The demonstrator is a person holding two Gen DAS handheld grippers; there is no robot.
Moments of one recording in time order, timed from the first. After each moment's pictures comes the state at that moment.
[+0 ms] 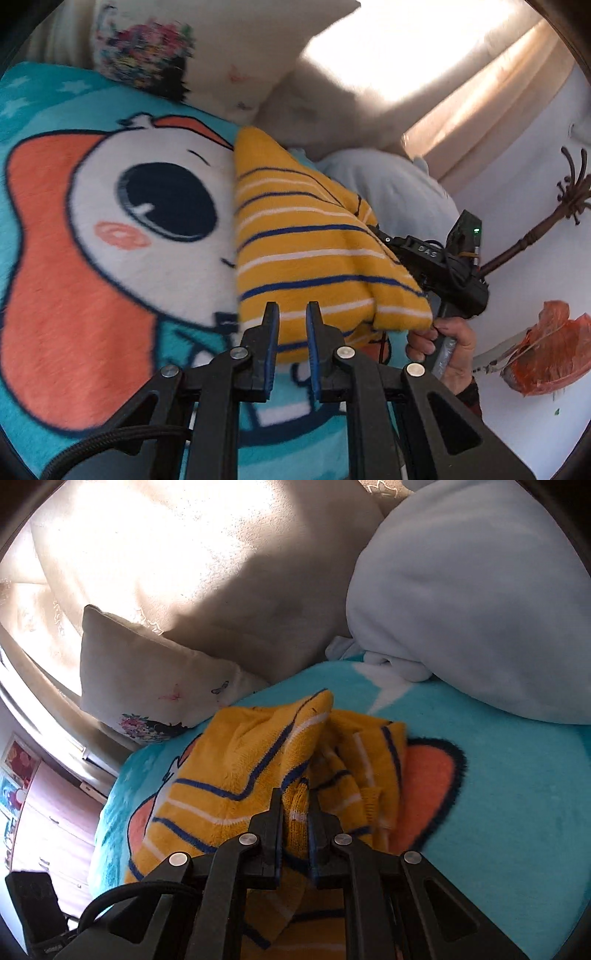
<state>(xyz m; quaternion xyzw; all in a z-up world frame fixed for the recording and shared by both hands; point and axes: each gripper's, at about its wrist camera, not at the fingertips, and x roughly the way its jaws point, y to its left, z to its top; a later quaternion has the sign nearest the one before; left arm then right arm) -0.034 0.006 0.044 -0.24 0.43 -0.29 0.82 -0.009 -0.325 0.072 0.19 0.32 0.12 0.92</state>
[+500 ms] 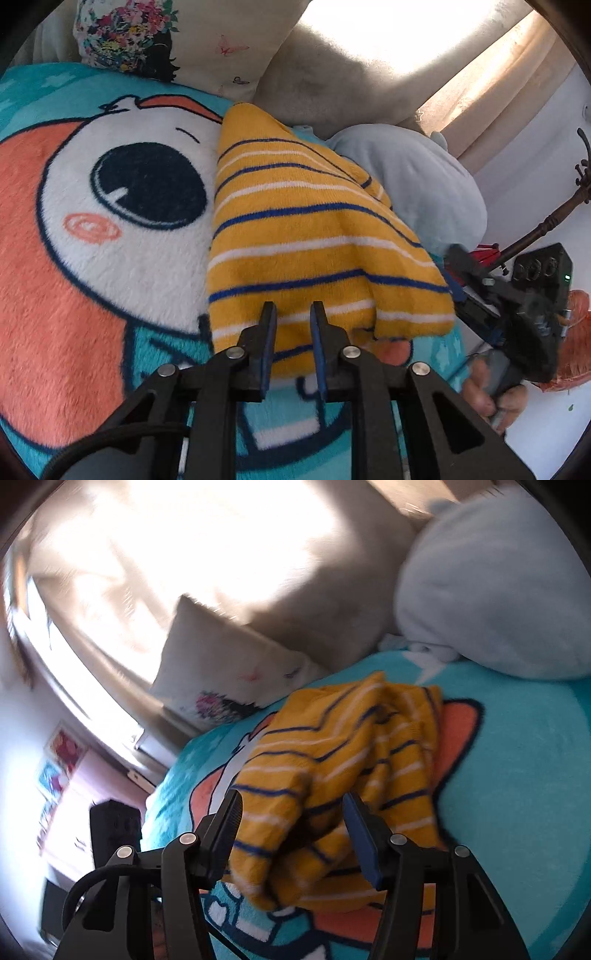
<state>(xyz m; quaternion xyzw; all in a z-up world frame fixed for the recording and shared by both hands) -0.028 -0.017 0.028 -0.22 0.45 -0.28 0.82 -0.082 -0.282 0.077 0.18 0.28 0.21 0.92</state>
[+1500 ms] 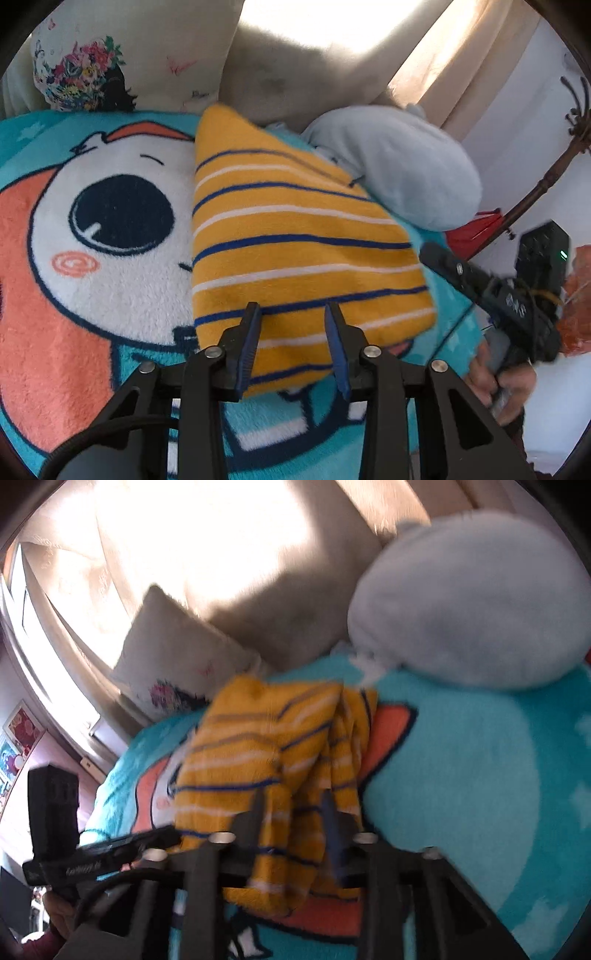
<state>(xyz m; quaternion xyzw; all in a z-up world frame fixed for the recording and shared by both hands) -0.021 -0.038 0.043 -0.14 0.43 -0.29 0.84 -0.101 -0.322 0.079 0.14 0.26 0.11 0.95</state>
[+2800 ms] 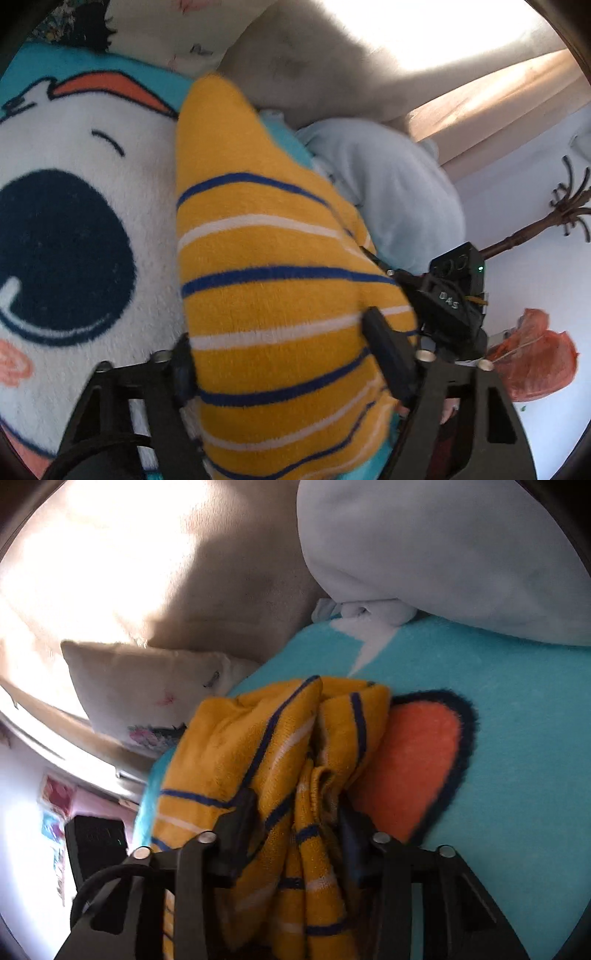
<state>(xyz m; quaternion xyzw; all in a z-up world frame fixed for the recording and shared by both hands) 0.072 -0.036 0.017 -0.27 0.48 -0.37 0.75 0.020 -0.336 0.047 0.31 0.34 0.17 0.87</state>
